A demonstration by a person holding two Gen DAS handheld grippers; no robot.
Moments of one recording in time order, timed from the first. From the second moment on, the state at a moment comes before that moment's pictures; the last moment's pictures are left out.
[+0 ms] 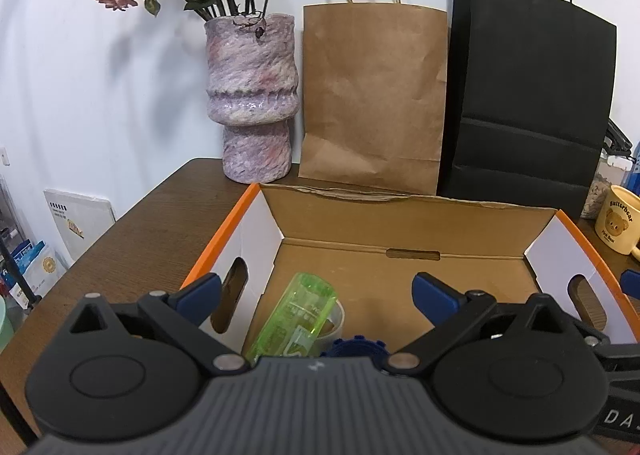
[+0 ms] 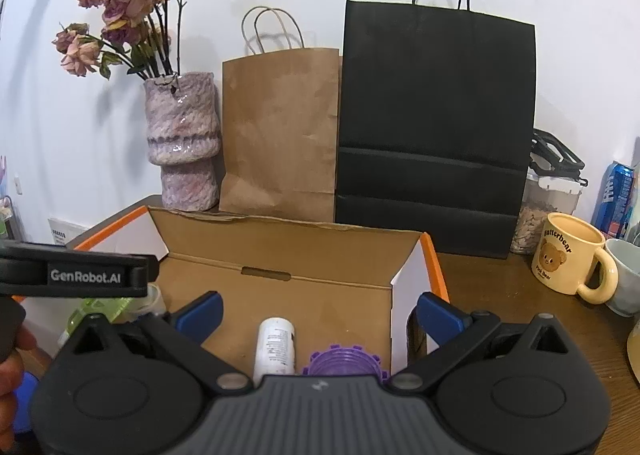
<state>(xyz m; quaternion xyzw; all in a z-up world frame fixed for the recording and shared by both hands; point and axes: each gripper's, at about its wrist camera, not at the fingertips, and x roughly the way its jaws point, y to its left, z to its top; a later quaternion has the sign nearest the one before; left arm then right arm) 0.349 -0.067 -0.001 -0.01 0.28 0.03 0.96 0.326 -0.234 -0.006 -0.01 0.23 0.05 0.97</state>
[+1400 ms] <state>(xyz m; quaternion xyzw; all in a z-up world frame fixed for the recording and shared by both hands) 0.246 -0.034 0.019 -0.04 0.26 0.04 0.96 0.208 -0.251 0.020 0.02 0.18 0.05 0.98</state>
